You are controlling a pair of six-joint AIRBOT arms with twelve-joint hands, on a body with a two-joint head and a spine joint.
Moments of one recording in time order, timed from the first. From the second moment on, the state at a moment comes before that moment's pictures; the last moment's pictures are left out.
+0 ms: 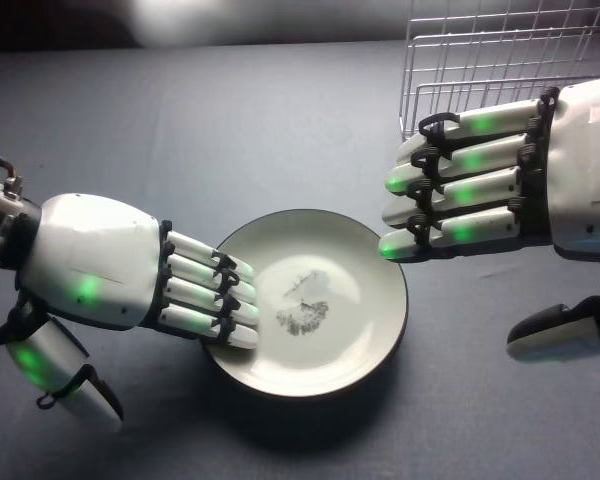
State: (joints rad) left arm 0.53 -1.12 1.54 1.78 -0.97 -0.08; right arm -0.34 -0.73 0.87 -1.13 0.63 -0.27
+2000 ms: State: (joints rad) left arm 0.51 -1.33 1.70 1.69 -1.03 -0.08; right arm -0.50 -0.98 1.11 -1.19 0.54 -0.27
